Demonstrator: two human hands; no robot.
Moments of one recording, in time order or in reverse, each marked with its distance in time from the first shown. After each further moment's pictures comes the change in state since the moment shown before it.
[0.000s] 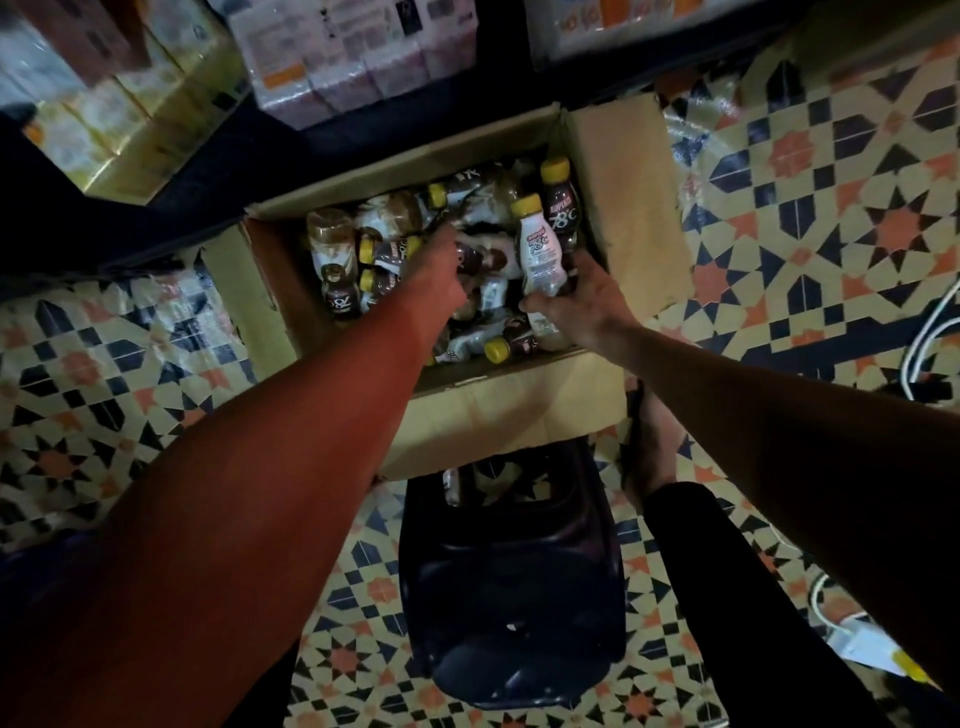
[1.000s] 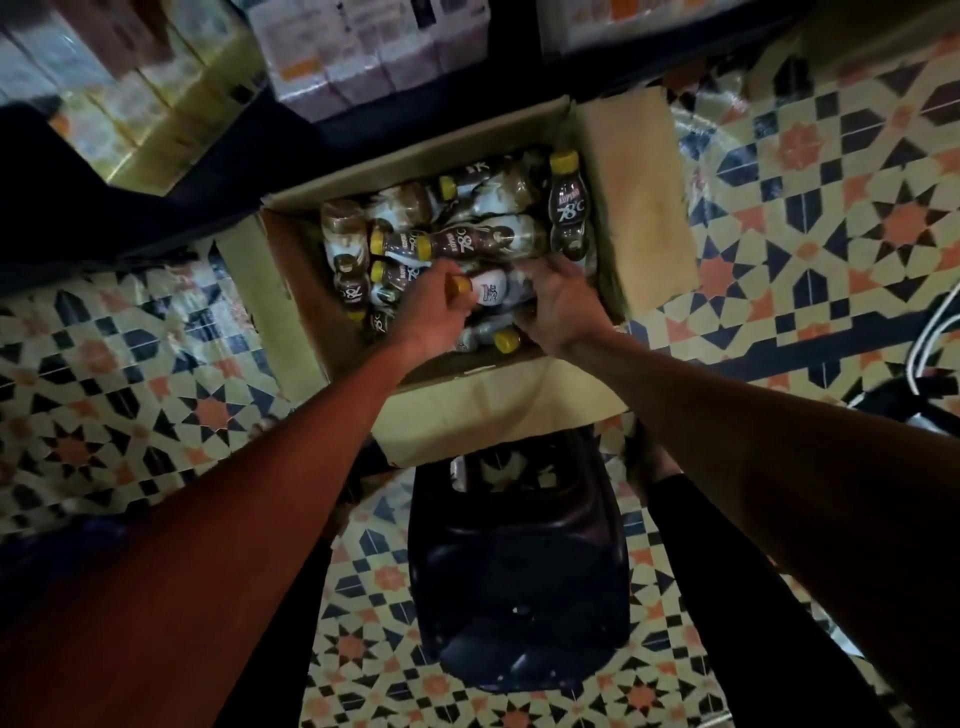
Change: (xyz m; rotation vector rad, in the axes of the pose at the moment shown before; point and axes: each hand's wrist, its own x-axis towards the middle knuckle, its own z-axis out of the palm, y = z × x) left_hand -0.015 -0.037 -0.065 1.090 -0.087 0.605; right_hand -0.003 -0.003 0.031 -0.563 0.001 -0.267
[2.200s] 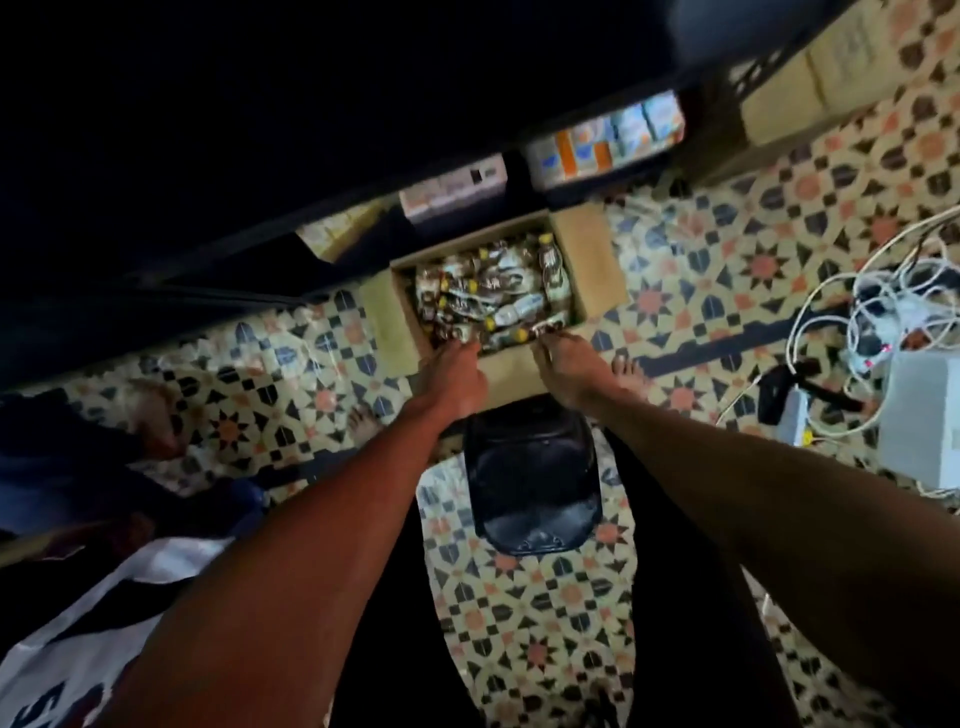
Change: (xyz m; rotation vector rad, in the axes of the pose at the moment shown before) left_hand -0.279 0.111 -0.119 0.517 -0.090 0.019; right_hand -0.250 -0.125 -0.111 0.077 0.026 -0.010
